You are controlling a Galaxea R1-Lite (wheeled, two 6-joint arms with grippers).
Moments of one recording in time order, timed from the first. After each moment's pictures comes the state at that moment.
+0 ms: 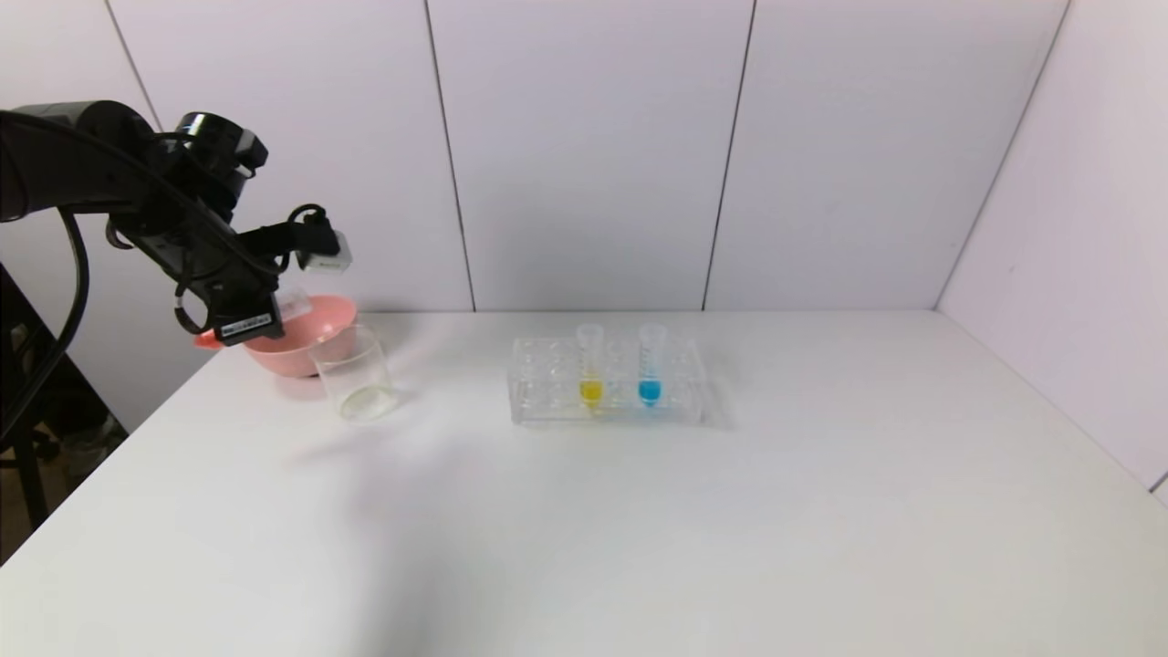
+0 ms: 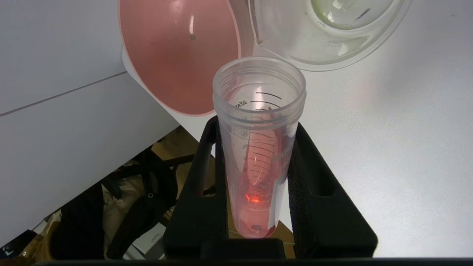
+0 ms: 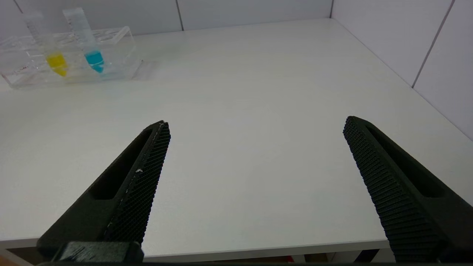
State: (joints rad) left arm 0.02 2.07 -2.01 0.86 0.13 1.09; right arm 0.00 0.00 0.00 0.00 -0.04 0.09
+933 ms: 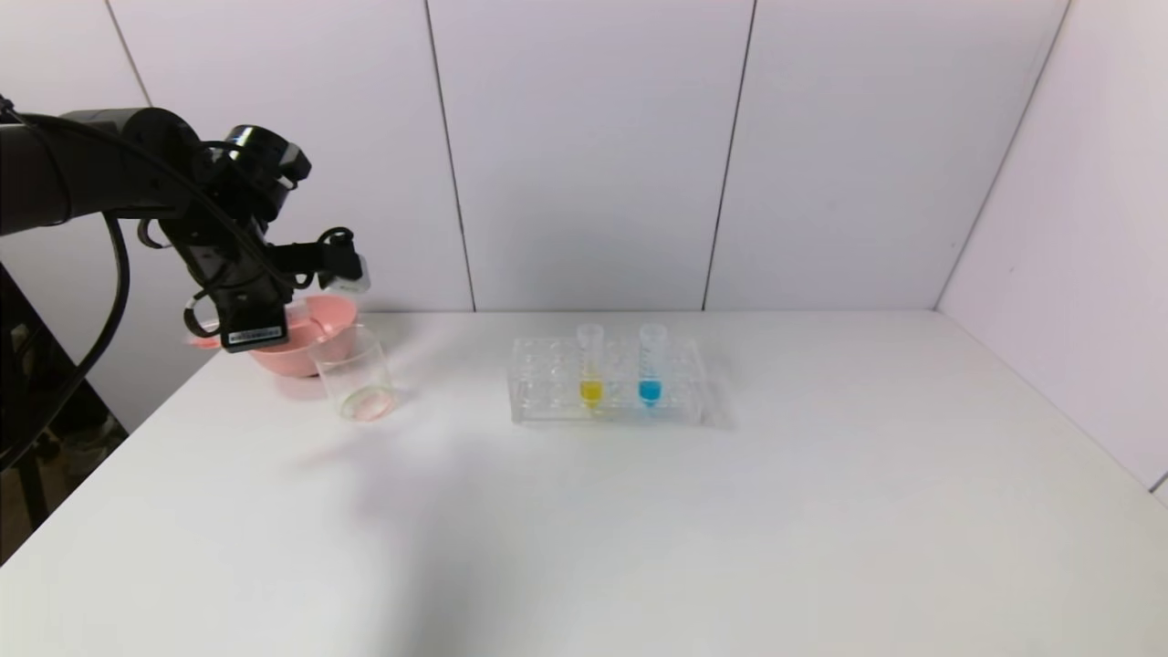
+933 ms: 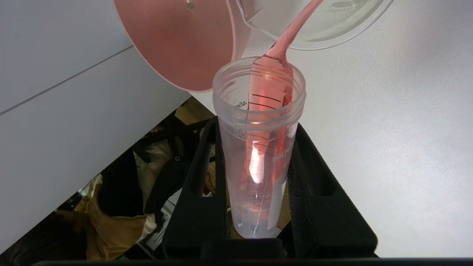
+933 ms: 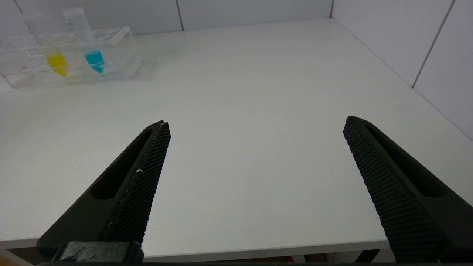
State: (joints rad) left arm -0.05 2.08 -2.01 0.89 0.36 1.12; right arm 0.00 0.00 0.00 0.00 -0.04 0.09
